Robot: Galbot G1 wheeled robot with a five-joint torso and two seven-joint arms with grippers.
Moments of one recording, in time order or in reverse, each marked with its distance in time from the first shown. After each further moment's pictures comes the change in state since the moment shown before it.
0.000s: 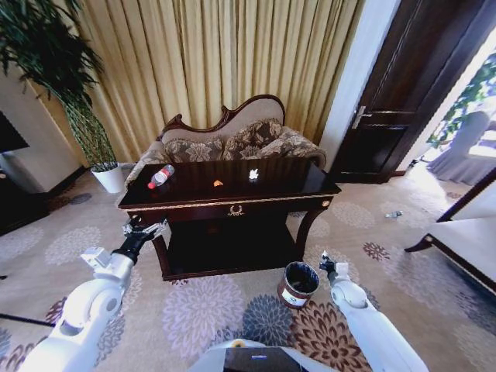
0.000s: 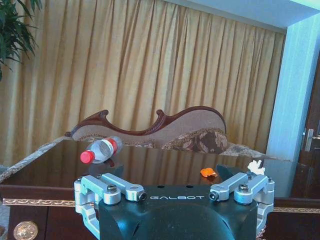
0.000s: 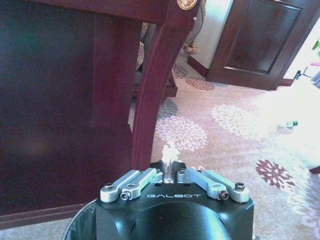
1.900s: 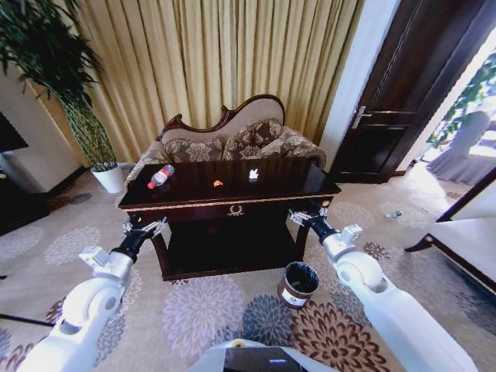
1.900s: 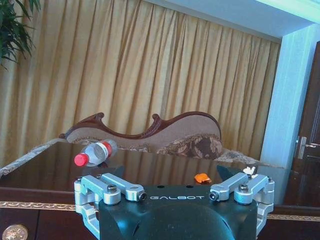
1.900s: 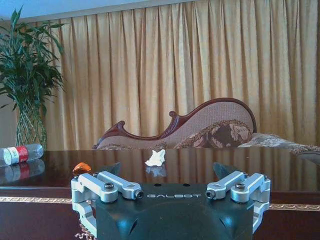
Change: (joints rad) left arm -0.002 -0.004 0.001 0.000 -0.024 -0.019 0.016; right arm -0.014 -0.214 -0.037 0.643 0.339 0.115 -0.125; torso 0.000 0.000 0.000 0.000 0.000
